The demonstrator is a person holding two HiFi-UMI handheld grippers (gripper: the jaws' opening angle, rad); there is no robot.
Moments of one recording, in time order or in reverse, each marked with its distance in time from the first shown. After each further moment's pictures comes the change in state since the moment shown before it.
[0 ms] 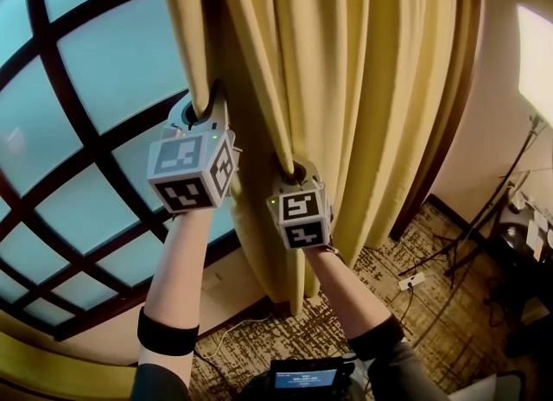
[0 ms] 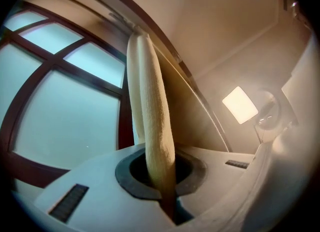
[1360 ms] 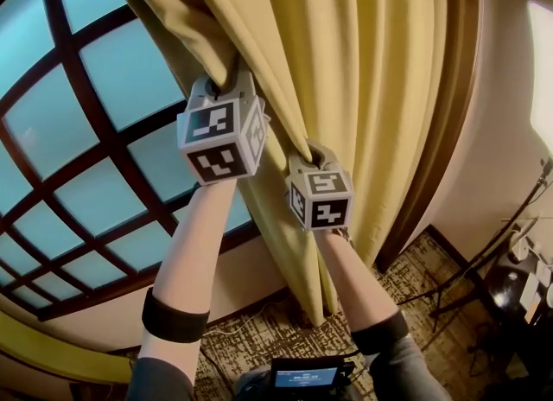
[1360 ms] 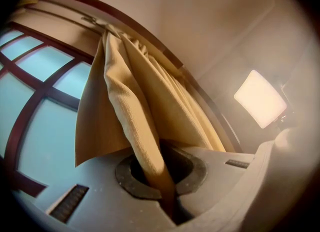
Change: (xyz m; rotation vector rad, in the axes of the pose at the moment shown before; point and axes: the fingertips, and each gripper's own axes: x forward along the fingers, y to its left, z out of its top) left arm 0.246 -0.225 0.030 0.024 -0.097 0.128; right arm 0.024 -0.337 -0.010 0.153 -0.073 0.073
